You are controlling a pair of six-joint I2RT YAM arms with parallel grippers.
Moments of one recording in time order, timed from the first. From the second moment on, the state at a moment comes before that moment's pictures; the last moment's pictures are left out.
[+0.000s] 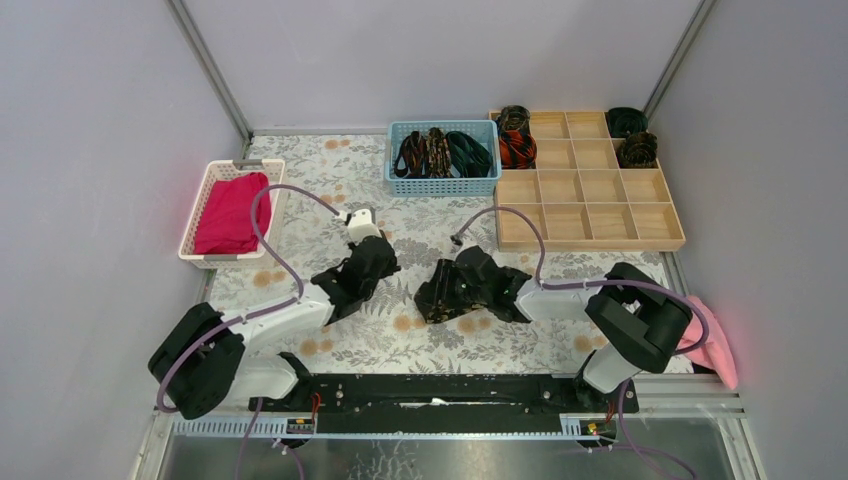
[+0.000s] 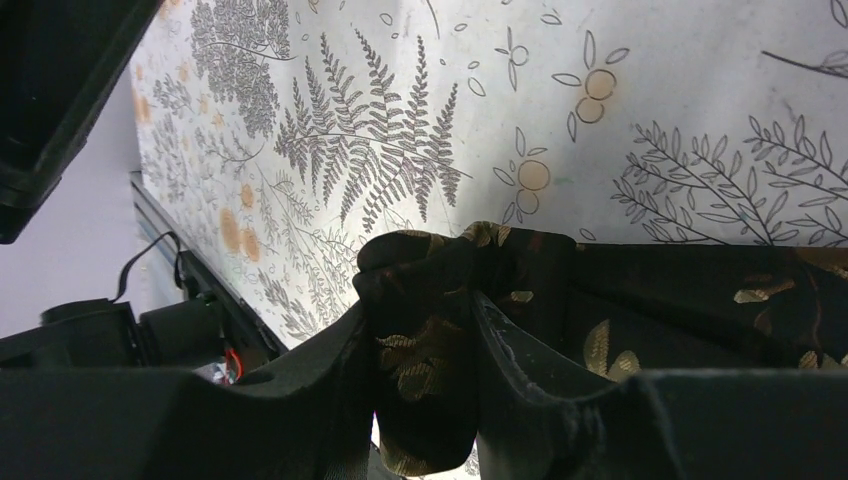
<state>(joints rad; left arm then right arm) -0.74 1.25 0.56 0.13 -0.50 -0.72 0.90 1.57 0.64 0.27 -0.12 0.92</state>
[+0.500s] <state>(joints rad) -0.78 1.37 0.58 0.26 -0.40 -0.66 0.80 1.48 0.42 0.46 -0.20 1.03</state>
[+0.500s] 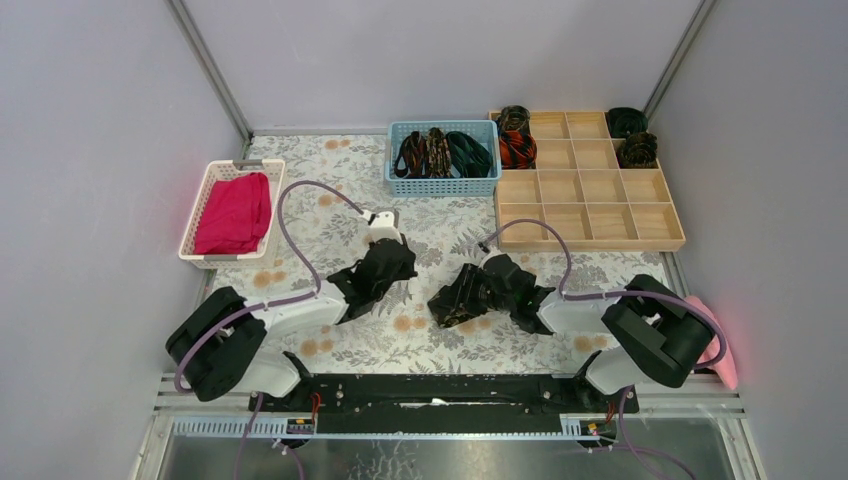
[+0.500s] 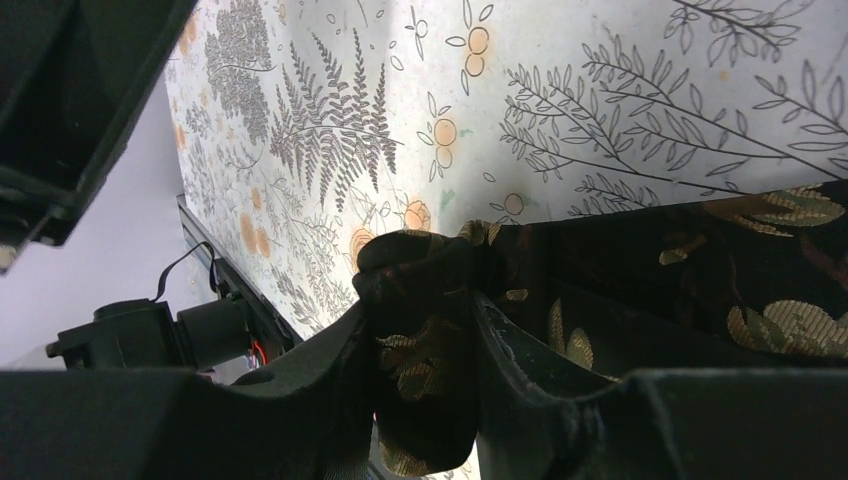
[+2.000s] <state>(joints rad) -0.98 1.49 0.64 0.41 -0.28 -0.61 0.74 1.09 0.37 -0.05 0.05 0.95</state>
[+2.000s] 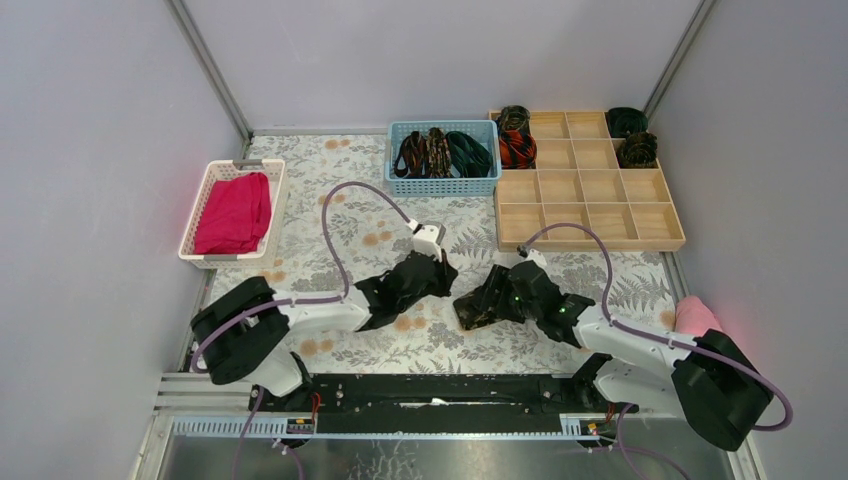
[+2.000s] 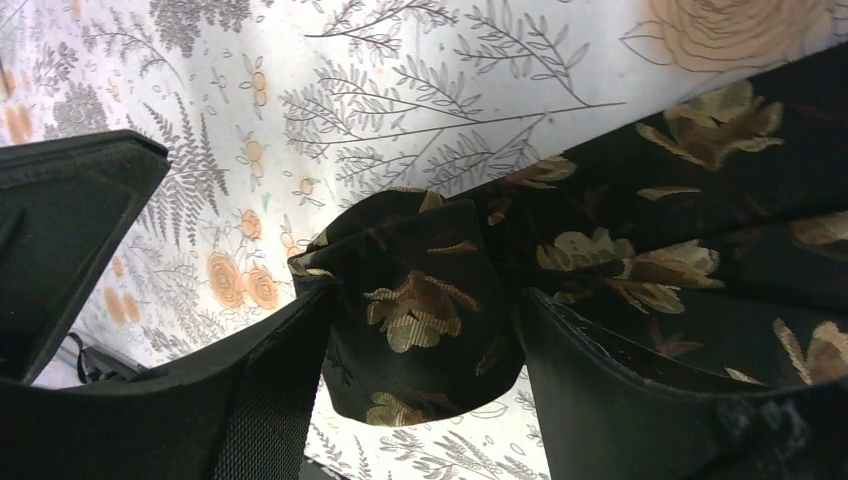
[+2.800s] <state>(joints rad) -0.92 1.84 0.86 0.41 -0.20 -0.52 0.74 0.86 0.45 -0.35 0.14 0.84</state>
